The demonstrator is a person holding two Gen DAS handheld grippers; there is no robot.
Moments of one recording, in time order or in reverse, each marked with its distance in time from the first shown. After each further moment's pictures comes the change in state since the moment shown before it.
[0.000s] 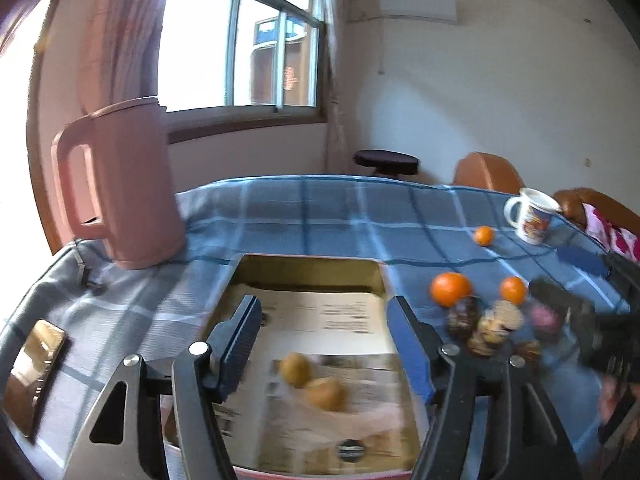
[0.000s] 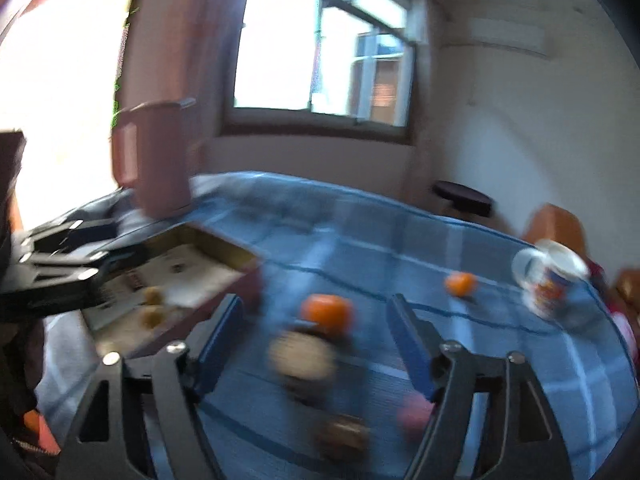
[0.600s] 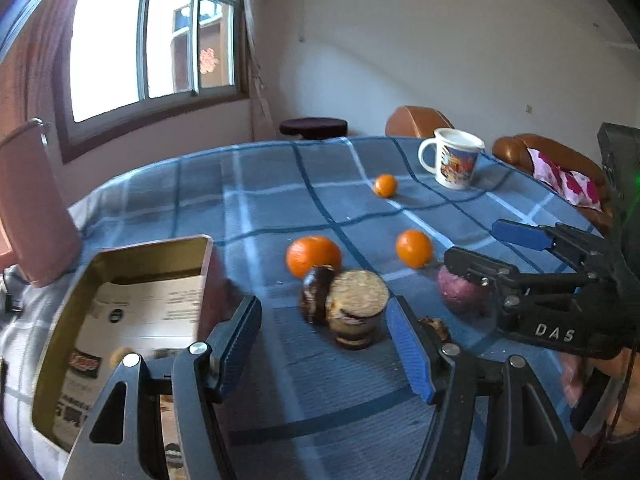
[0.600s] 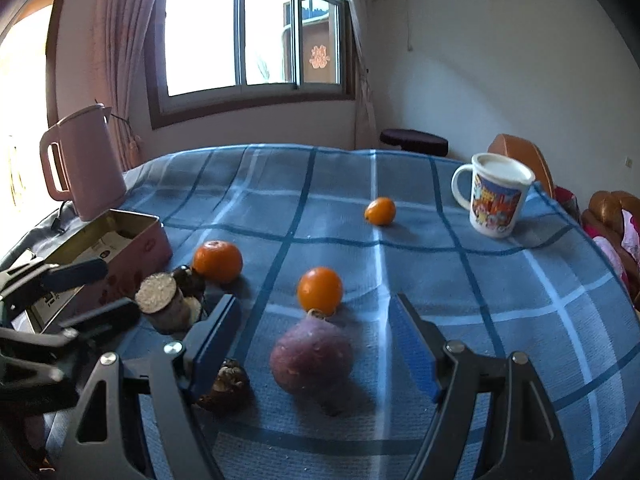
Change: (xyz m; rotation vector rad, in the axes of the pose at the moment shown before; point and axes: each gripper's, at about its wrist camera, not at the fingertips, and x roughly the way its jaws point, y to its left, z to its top) left arm 0.035 -0.108 -0.012 0.149 0.122 -0.196; right arm 0.012 -0.070 -0.035 0.166 0.144 -0.081
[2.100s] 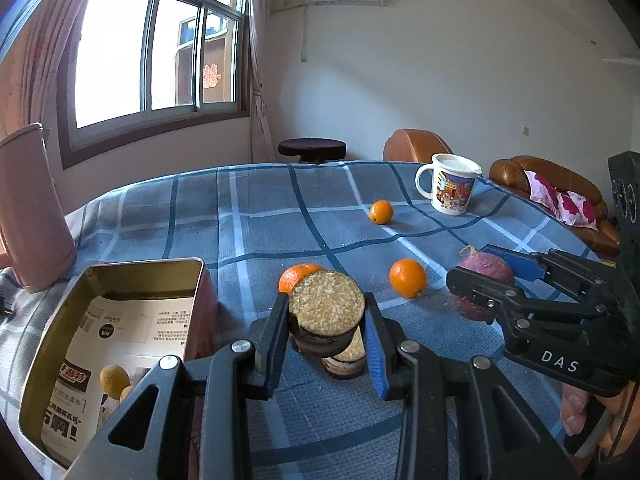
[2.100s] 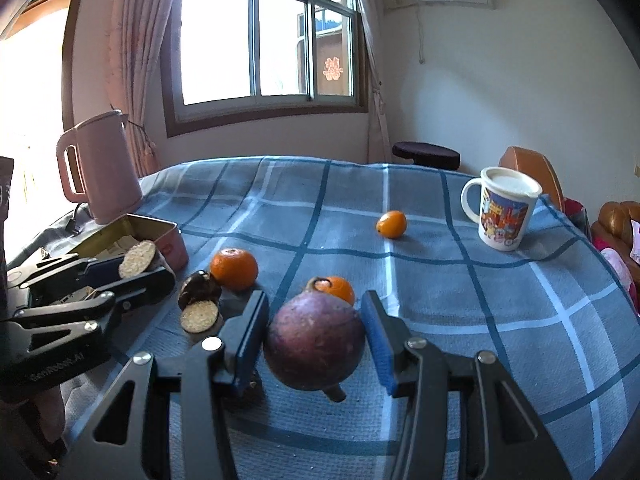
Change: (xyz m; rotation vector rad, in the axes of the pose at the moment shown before) left arm -0.005 0.000 0.005 -0.025 -0.097 -0.005; right arm -0.013 0.002 -0.001 -0.024 -0.067 0.046
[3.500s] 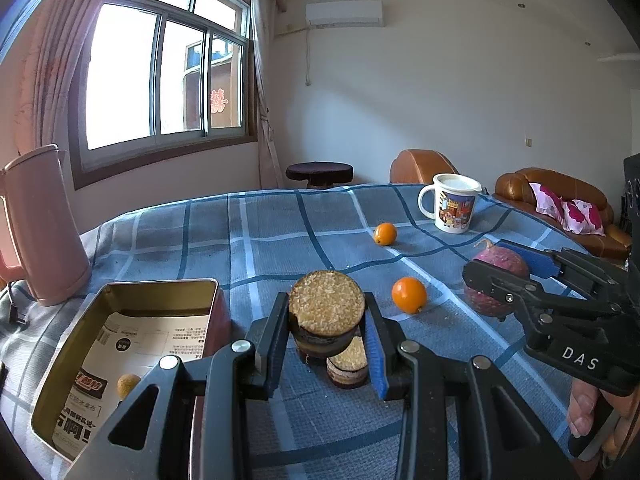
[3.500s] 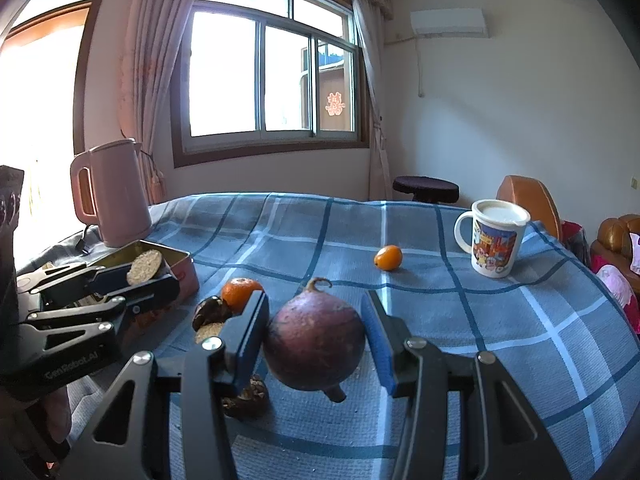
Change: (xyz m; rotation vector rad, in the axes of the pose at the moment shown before) left arm -0.017 -0.004 -0.001 0.021 -0.093 0.035; right arm -0.027 0.001 -0.002 -0.010 -0.141 0.005
